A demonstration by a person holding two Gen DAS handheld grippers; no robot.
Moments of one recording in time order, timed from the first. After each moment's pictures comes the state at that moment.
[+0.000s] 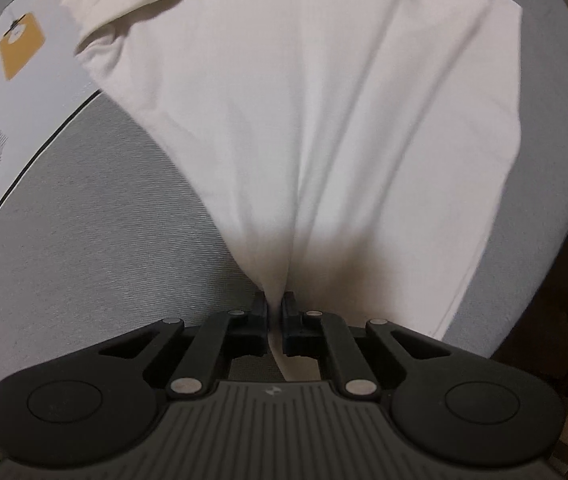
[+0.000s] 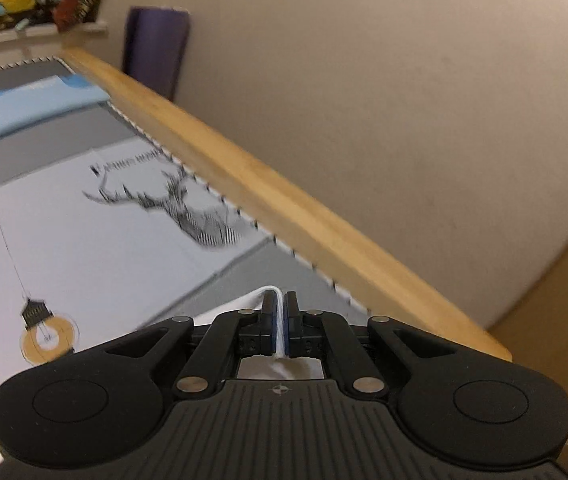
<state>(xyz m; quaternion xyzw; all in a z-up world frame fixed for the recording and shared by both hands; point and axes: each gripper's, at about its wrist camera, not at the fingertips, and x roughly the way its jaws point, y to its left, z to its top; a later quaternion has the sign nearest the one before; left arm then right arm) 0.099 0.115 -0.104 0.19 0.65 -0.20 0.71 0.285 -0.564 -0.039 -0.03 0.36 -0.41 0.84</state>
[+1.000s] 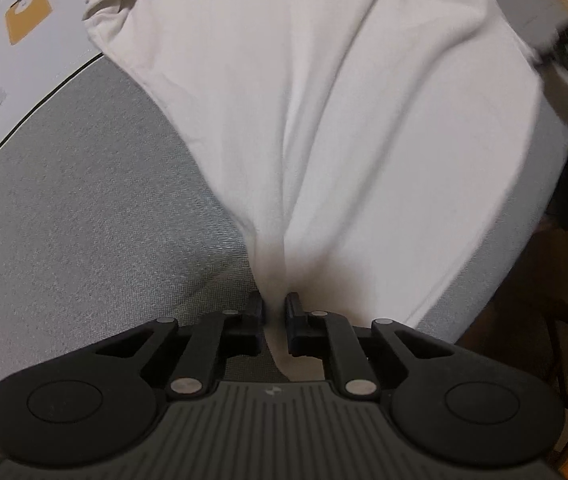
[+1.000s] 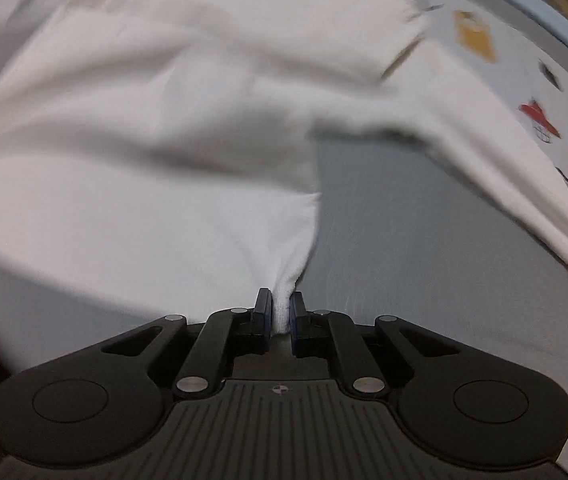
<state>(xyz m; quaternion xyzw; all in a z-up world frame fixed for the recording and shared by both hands) 0.050 0.140 -0.089 0.15 0.65 -0.23 0.71 0.113 -0.223 -0.111 -0.21 0.61 0.20 0.73</state>
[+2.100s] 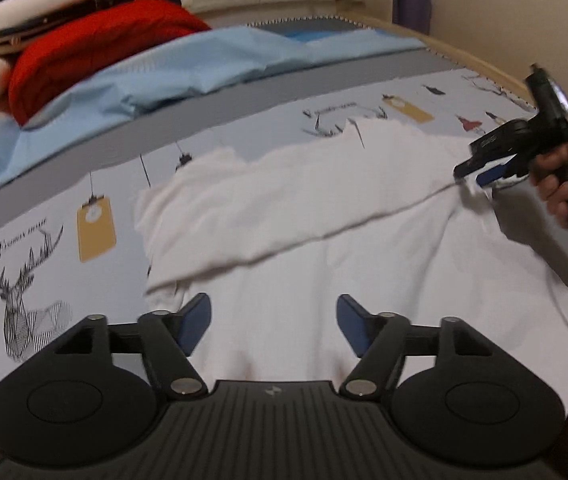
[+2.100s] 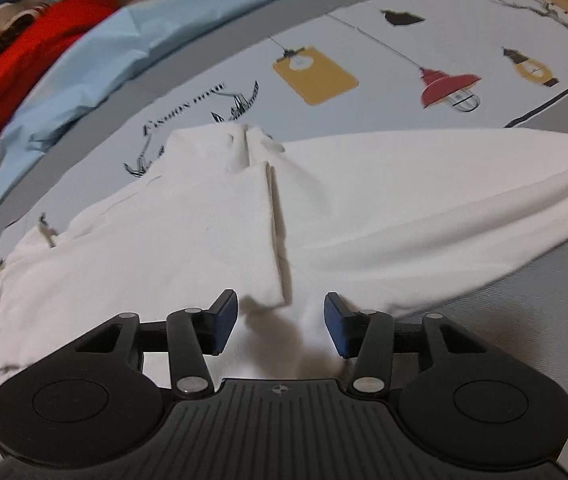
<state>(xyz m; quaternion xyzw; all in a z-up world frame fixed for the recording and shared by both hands) 0.126 0.060 -0.003 0.11 0.41 -0.14 0.89 0.269 -0.252 -0.120 0.18 0.50 -0.03 0.85</state>
